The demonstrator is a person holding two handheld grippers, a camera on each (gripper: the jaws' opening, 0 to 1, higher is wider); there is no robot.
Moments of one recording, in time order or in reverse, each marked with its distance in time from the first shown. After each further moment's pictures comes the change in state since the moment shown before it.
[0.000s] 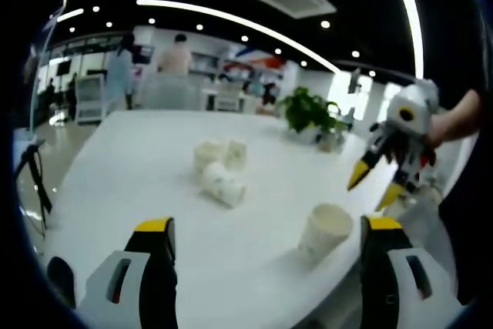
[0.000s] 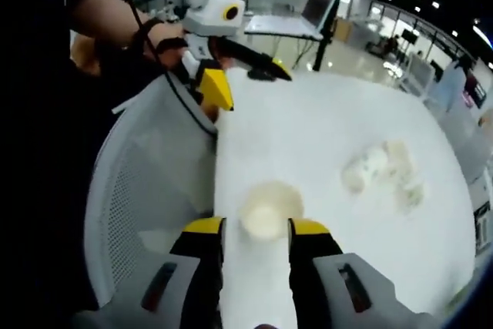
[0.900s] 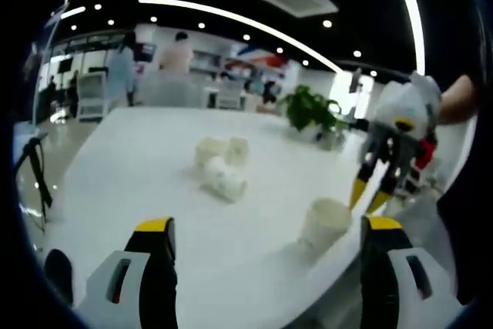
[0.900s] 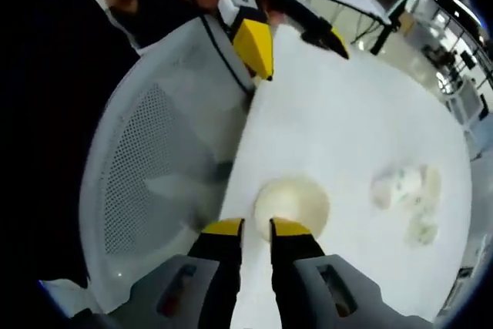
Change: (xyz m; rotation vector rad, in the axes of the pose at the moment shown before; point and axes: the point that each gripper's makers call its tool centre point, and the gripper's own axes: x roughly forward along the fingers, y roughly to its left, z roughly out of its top) left arm -0.004 0.001 -0.009 -0.007 0.008 0.005; right arm 0.021 0.029 -0.010 -0.300 0.280 0.217
